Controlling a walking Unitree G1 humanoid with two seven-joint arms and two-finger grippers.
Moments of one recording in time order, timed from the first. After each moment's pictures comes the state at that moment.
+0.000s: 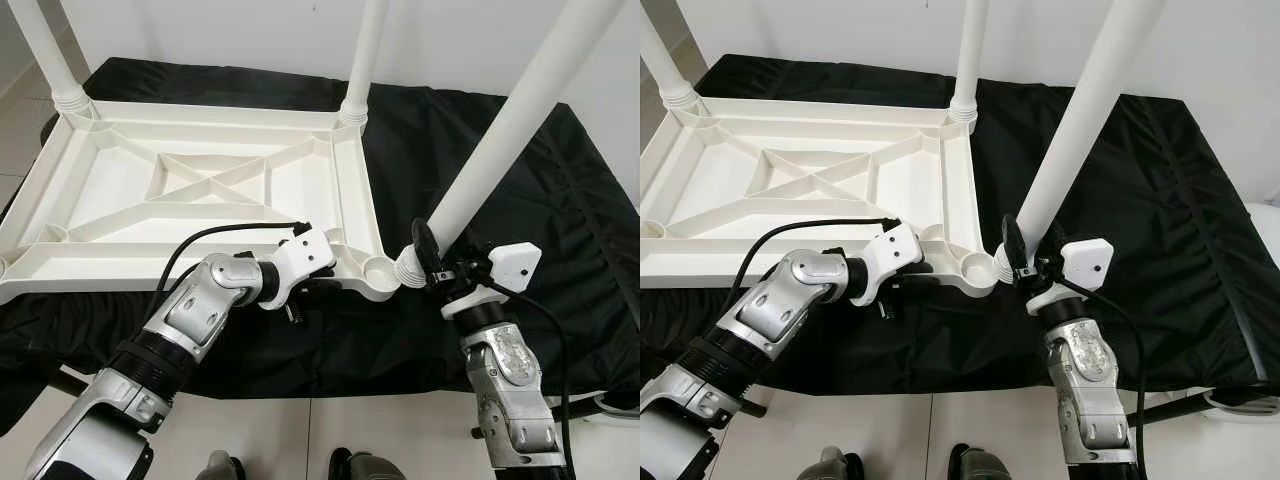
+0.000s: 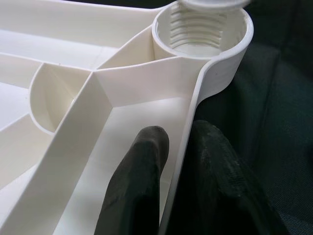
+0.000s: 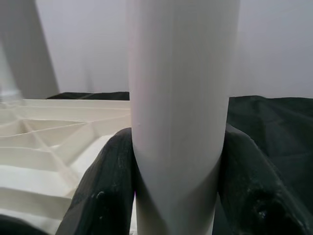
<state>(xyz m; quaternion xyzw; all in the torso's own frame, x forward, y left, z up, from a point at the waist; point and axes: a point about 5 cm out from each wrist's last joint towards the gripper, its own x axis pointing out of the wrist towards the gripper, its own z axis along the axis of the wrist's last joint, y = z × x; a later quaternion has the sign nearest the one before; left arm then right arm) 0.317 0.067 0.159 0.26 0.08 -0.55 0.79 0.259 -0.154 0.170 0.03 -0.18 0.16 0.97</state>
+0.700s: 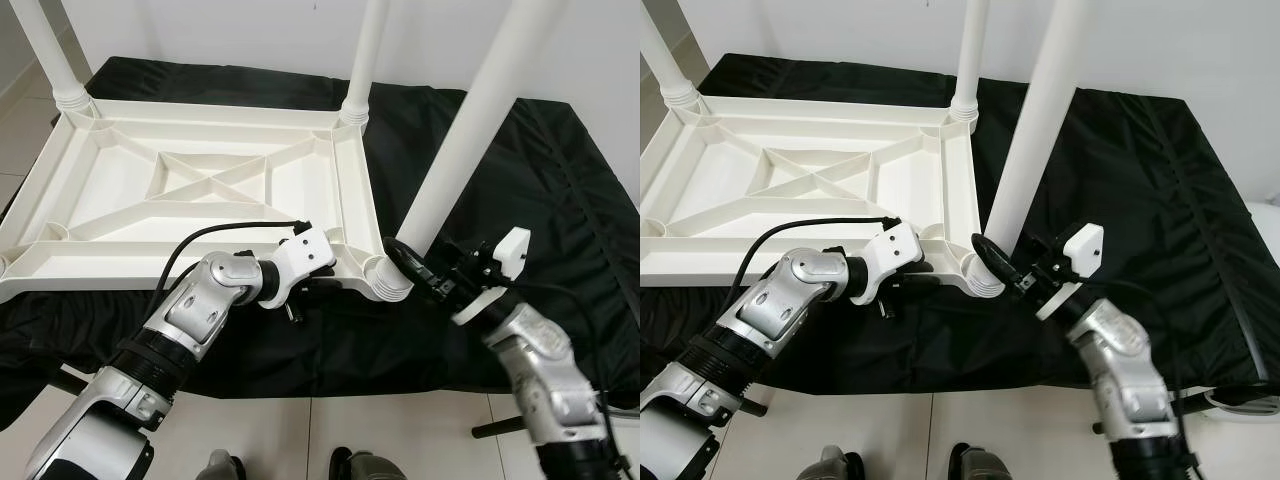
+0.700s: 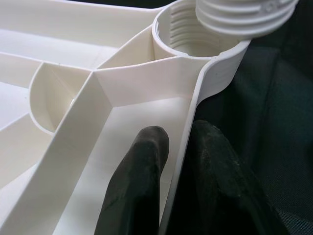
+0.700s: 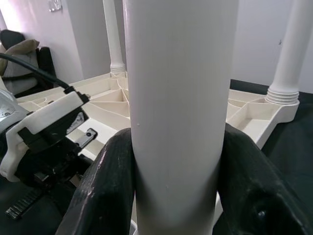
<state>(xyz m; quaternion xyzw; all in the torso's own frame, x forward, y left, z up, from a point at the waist) 0.319 0.067 0.160 0.26 0.08 -0.55 0.79 0.268 -0.176 0.180 -0.01 -0.13 0.37 0.92</state>
